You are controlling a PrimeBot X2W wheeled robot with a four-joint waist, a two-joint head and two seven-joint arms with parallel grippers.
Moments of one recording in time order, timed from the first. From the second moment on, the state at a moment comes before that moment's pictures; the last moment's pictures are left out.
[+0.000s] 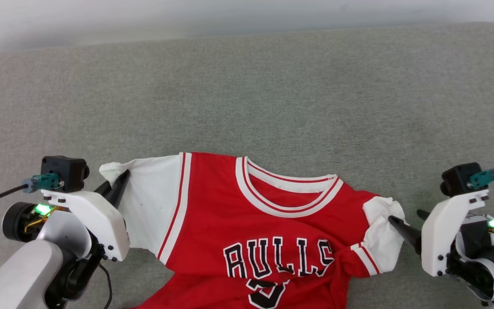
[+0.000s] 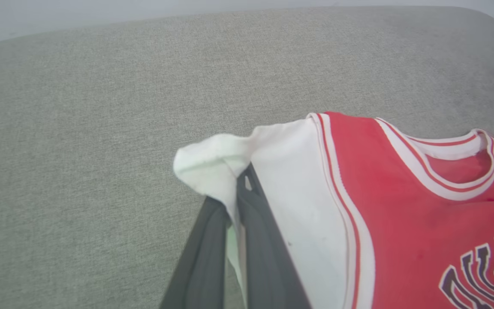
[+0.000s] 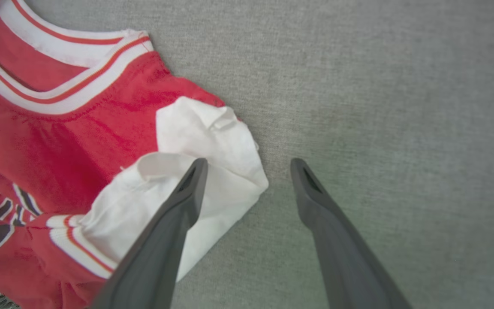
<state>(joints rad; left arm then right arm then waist) -0.36 0.72 -0.56 -0.01 -0.86 0.21 0.17 -0.20 -0.30 0.09 0.04 0.46 0.13 0.78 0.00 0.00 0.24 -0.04</state>
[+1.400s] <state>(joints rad) -1.09 0.53 -0.47 0.49 -0.78 0.10 -0.04 -1.07 -0.34 0.16 0.43 0.31 0.13 0.48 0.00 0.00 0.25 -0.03</state>
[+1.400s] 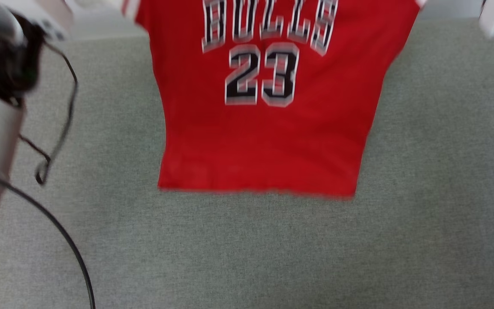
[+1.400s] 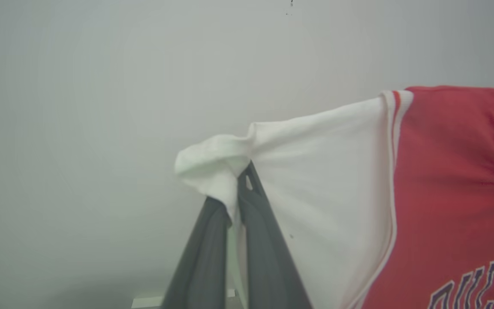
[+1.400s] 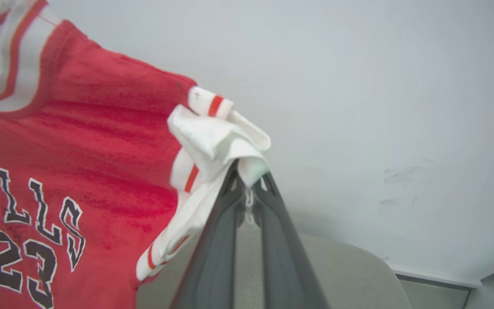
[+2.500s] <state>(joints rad) -1.57 0.45 -0.43 0.95 -0.77 -0.11 -0.24 -1.59 -0.21 0.23 0.78 0.23 0.13 0.18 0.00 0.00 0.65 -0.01</state>
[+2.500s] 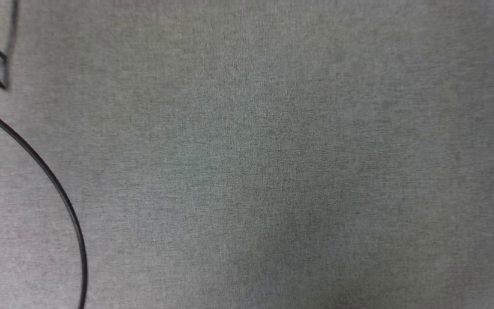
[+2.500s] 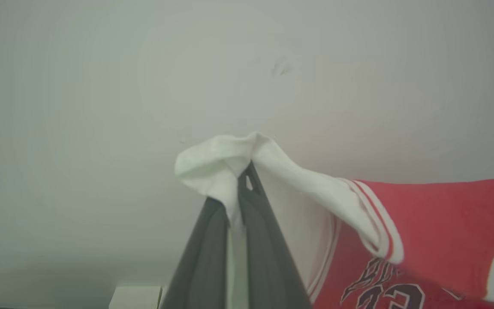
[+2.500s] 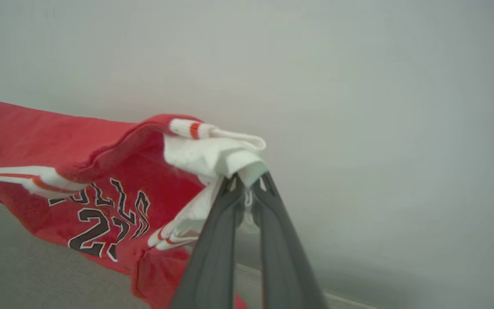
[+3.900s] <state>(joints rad) 0.17 0.42 -0.24 0.12 -0.74 0.14 -0.14 0.02 -0.26 0.16 0.32 0.38 0.13 0.10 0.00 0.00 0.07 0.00</state>
